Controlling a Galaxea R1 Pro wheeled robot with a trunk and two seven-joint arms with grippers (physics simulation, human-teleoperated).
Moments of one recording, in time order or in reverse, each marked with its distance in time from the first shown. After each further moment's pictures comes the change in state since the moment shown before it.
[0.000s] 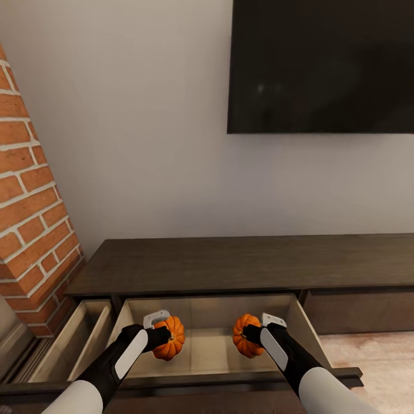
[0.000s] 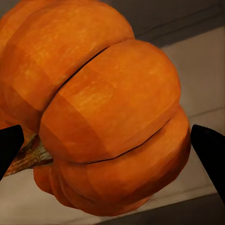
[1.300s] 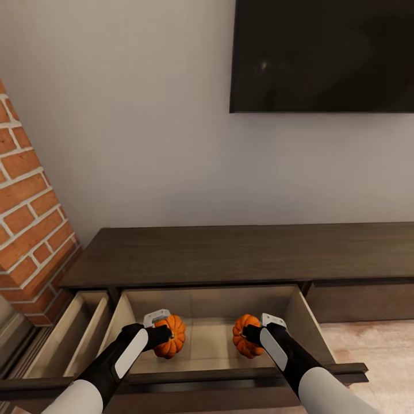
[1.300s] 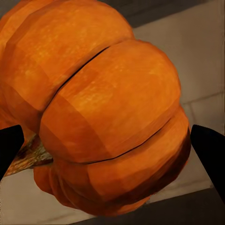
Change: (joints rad) left arm 0.000 0.000 0.000 -0.010 0.001 0.000 -0.003; right arm 0.000 0.002 0.002 0.000 0.003 0.003 -0.004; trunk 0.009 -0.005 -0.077
